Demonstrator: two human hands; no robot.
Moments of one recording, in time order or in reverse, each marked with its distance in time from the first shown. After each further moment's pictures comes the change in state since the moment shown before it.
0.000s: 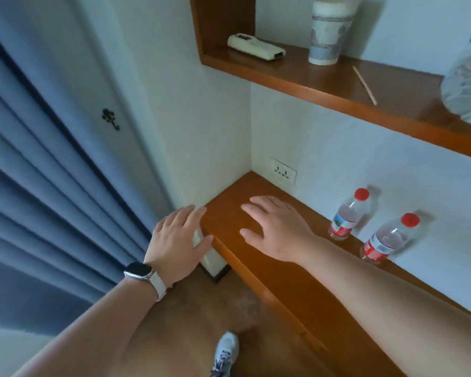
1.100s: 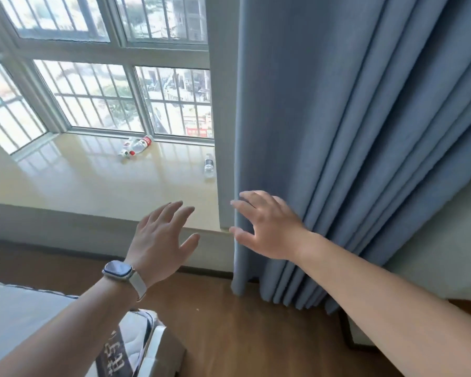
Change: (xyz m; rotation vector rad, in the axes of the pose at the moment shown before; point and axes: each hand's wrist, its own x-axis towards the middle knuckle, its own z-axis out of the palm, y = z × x) left_hand -0.411 -0.436 -0.128 0.110 0.275 -0.837; right_hand 0.158 -0.609 0.096 0.051 -0.066 -0.893
